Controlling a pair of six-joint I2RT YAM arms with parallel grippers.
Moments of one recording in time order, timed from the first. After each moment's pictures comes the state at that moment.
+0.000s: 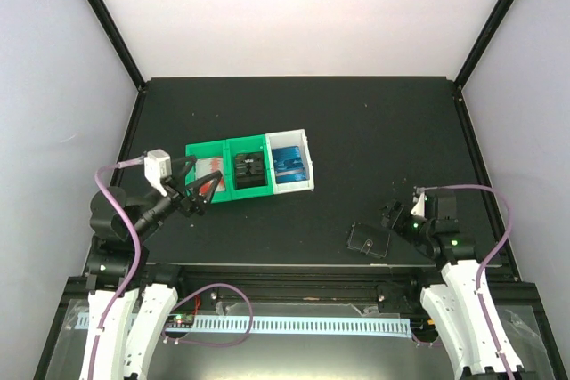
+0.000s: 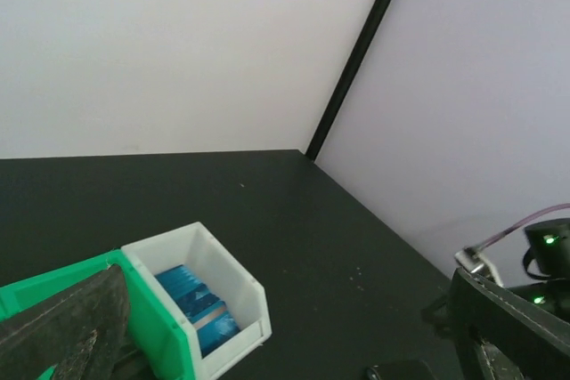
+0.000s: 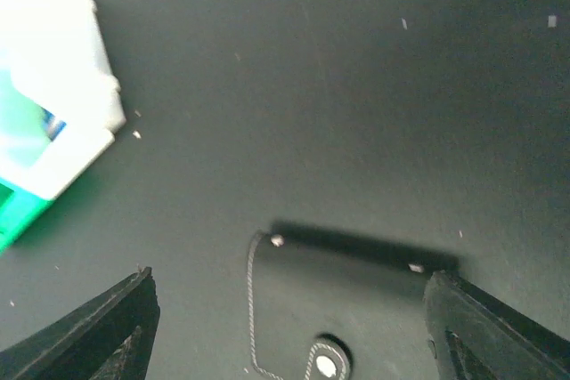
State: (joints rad) left arm -0.06 0.39 0.77 -0.41 0.64 -0.36; right arm 0.06 0.54 0.45 -0.77 -0.34 0.61
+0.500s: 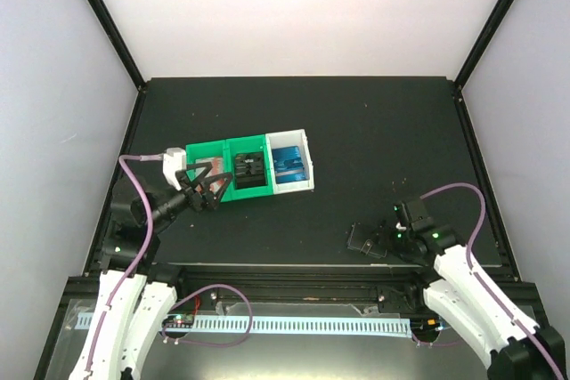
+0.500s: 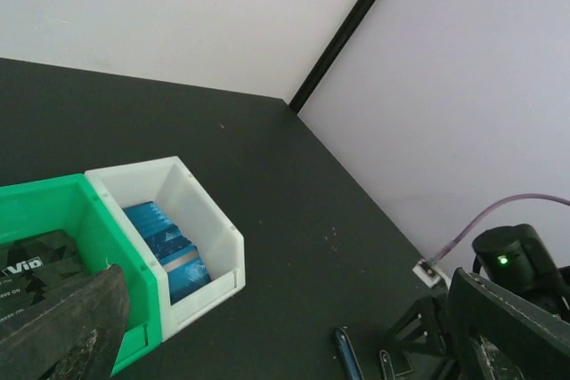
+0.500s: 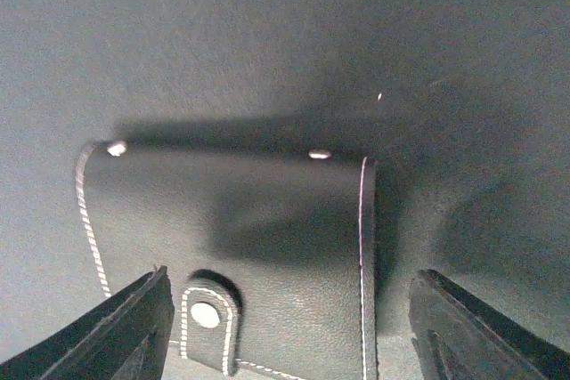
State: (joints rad) left arm -0.11 0.46 0.63 -0.31 0.68 -0.47; right arm 0.34 0.66 0.38 -0.87 -0.13 0.78
